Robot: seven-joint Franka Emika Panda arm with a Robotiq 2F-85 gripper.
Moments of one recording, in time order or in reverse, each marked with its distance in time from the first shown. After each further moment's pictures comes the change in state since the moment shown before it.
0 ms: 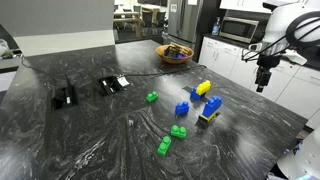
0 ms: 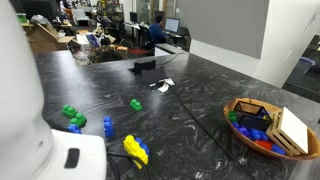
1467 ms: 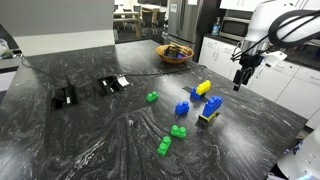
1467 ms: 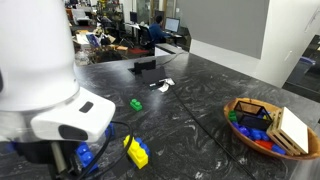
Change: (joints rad) arm 0.023 0.160 0.182 0.088 0.154 0.110 0.492
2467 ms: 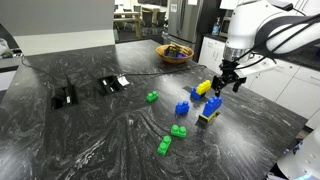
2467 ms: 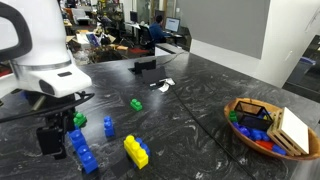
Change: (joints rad) arm 0.021 0.148 0.266 0.113 0.052 0.018 0.613
